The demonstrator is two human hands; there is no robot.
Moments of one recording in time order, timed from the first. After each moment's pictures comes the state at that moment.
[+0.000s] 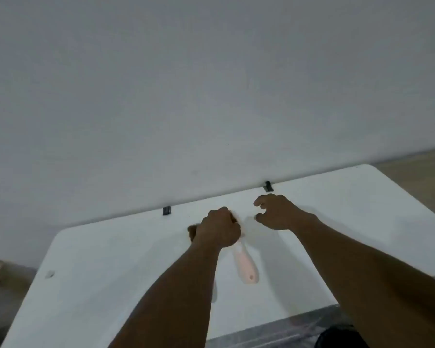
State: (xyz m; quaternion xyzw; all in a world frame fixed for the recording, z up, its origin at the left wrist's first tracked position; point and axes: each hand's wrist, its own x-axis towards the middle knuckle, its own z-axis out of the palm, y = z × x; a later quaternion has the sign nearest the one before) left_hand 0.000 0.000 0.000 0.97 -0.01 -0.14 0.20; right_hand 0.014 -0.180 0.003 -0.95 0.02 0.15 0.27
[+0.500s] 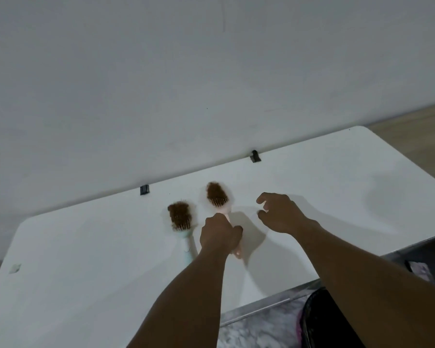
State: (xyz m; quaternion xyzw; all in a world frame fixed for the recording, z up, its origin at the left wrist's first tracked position) left_hand -0.020 -0.035 -0.079 0.94 0.10 -0.21 0.26; right_hand -0.014 -0.207 -0.074 -0.94 0.10 0.13 0.30
